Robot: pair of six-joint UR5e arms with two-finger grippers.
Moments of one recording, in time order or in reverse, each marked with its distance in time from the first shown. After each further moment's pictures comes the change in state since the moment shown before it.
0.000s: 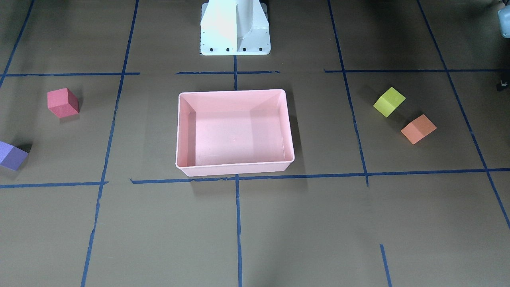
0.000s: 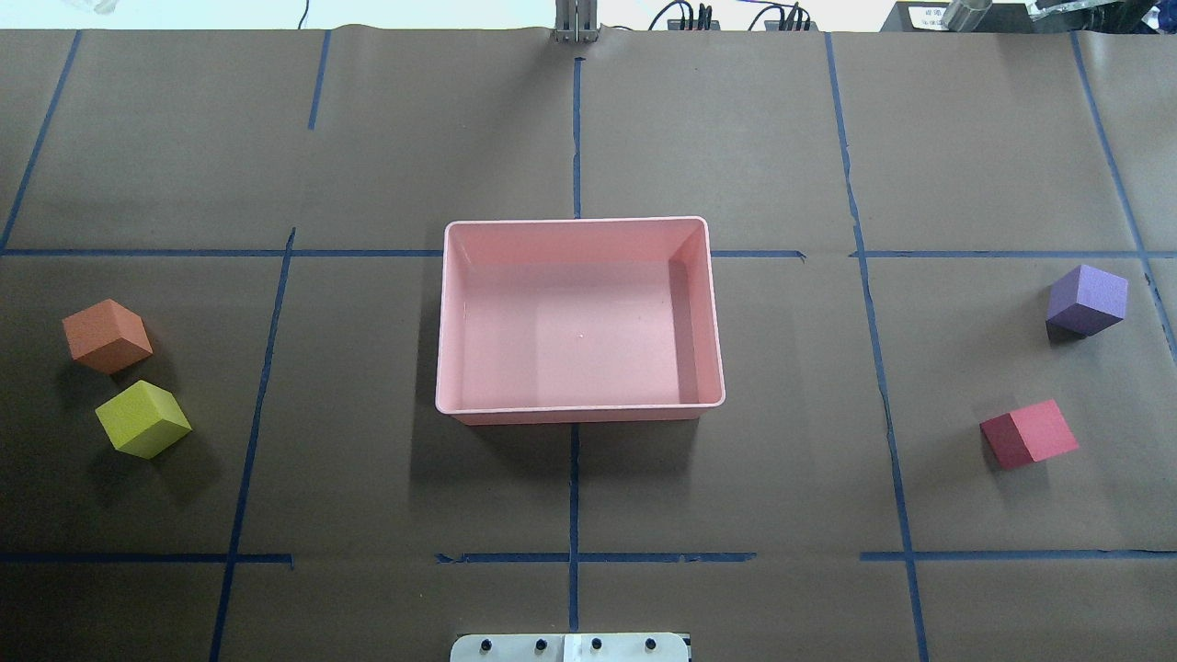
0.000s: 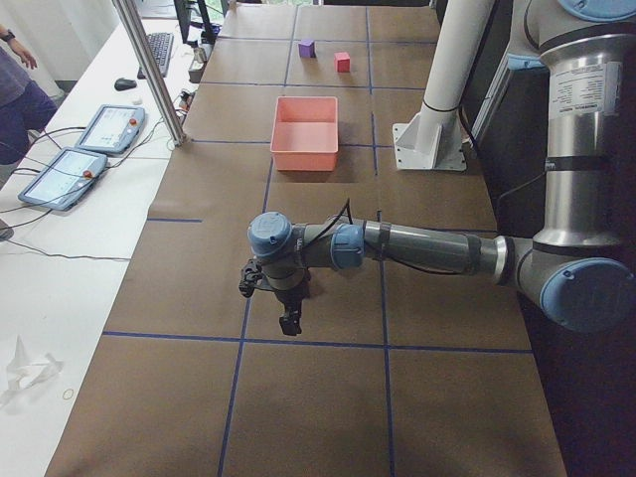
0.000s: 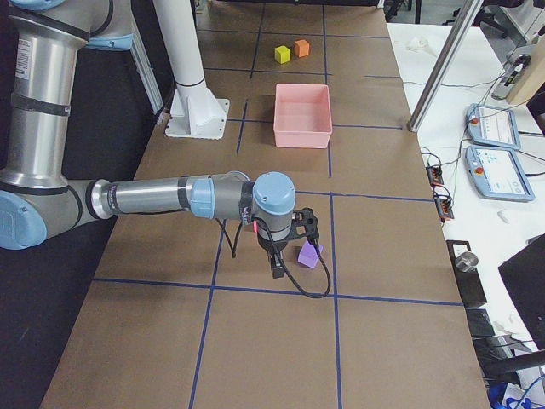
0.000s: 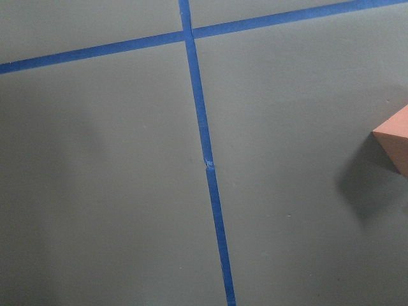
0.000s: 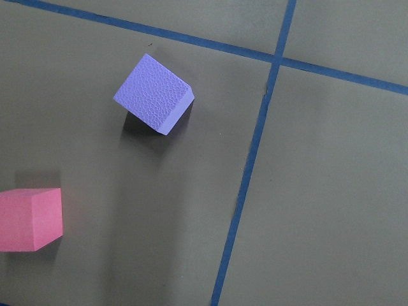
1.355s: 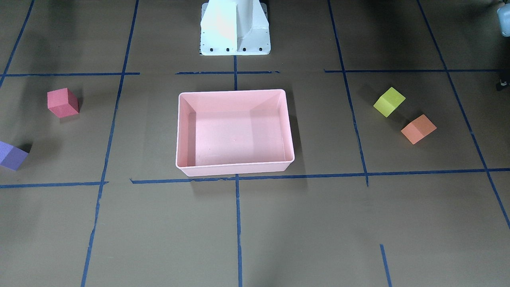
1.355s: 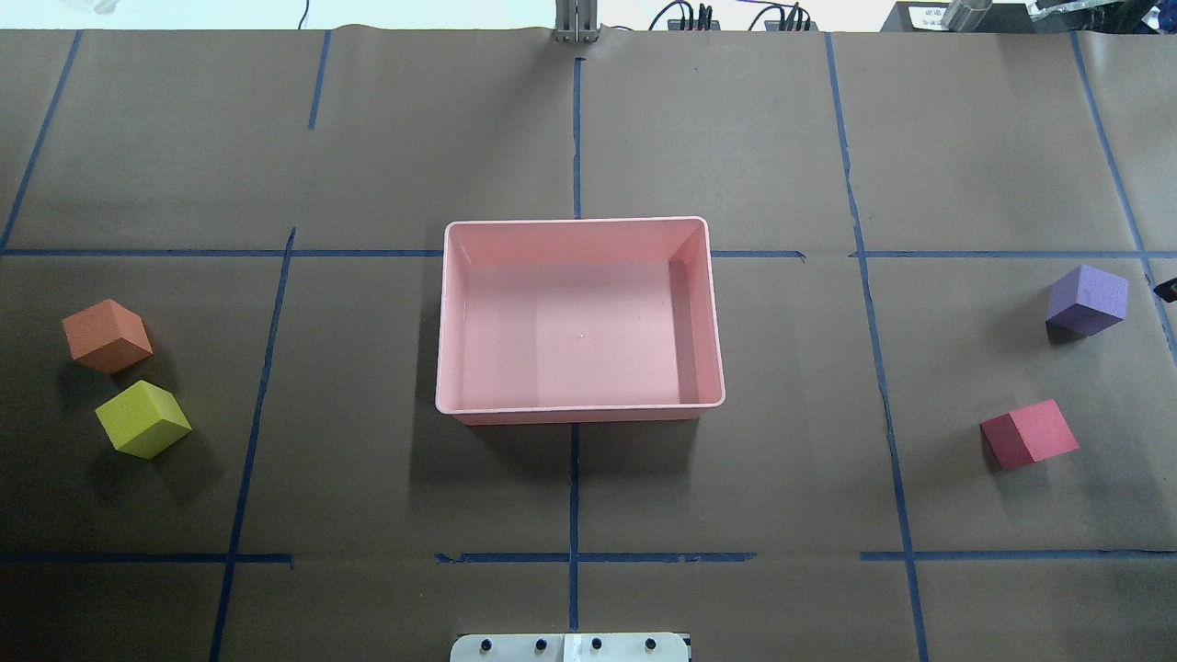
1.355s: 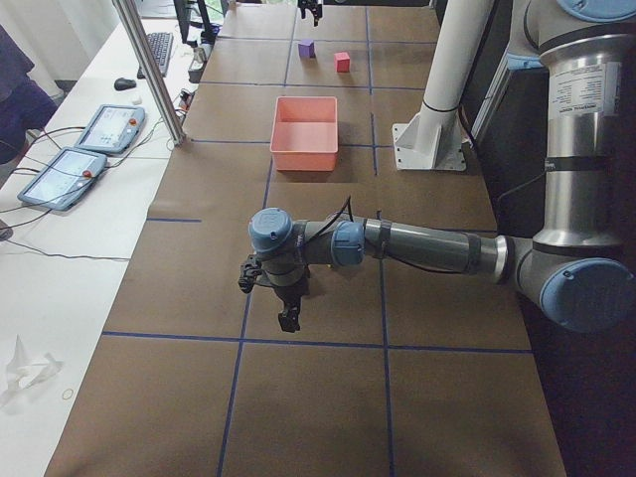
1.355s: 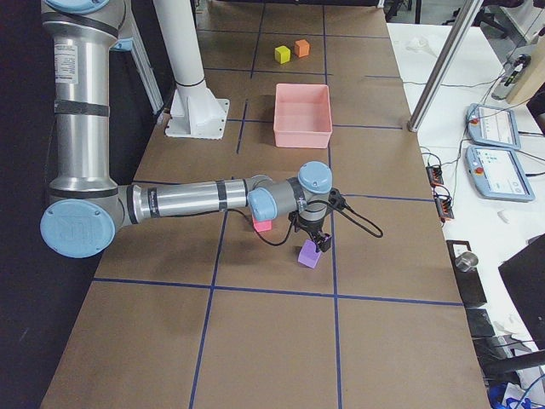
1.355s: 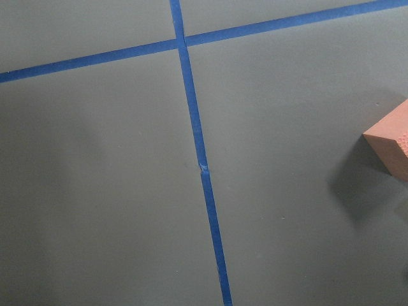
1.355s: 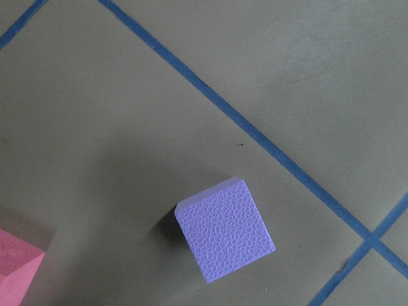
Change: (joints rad) left arm 0.001 0.002 -0.015 -0.003 0.000 0.002; right arm -0.335 0.183 -0.232 0.373 -0.113 -0.152
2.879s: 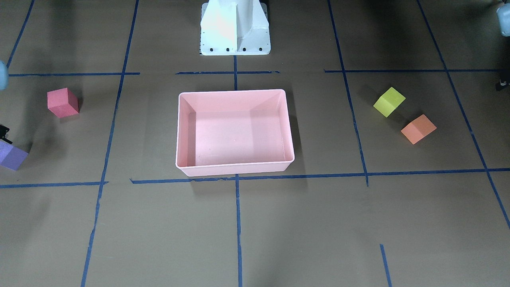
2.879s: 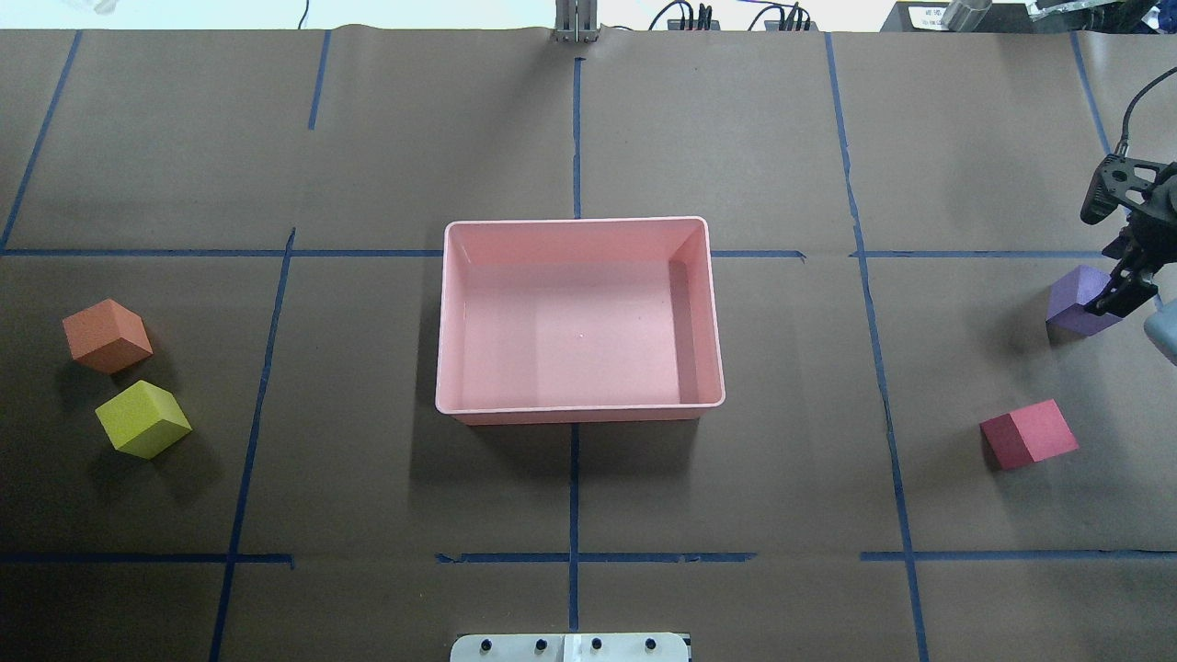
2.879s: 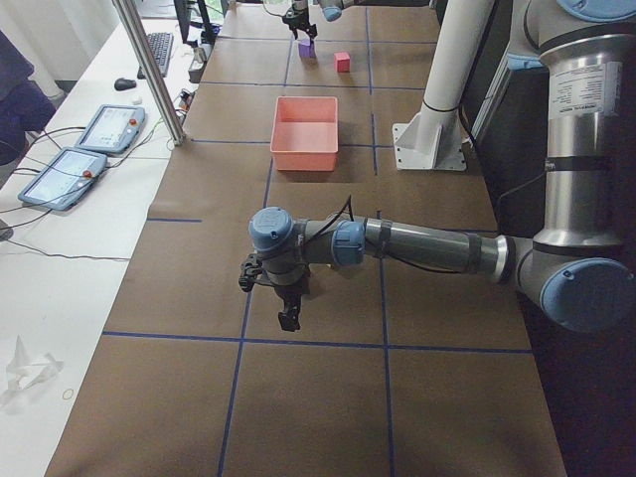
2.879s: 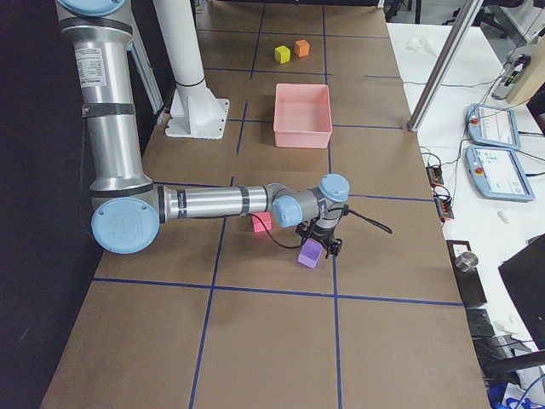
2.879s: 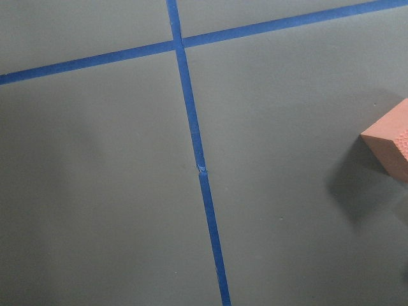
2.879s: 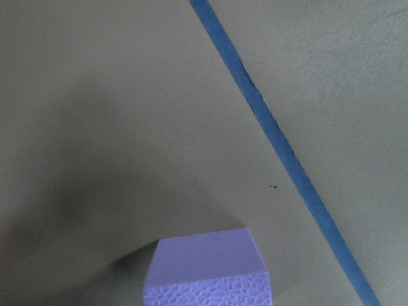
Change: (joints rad) left arm 0.002 0.001 -0.003 -0.004 -0.001 0.000; right arm -0.093 0.133 -0.212 0.006 -0.056 -0.148
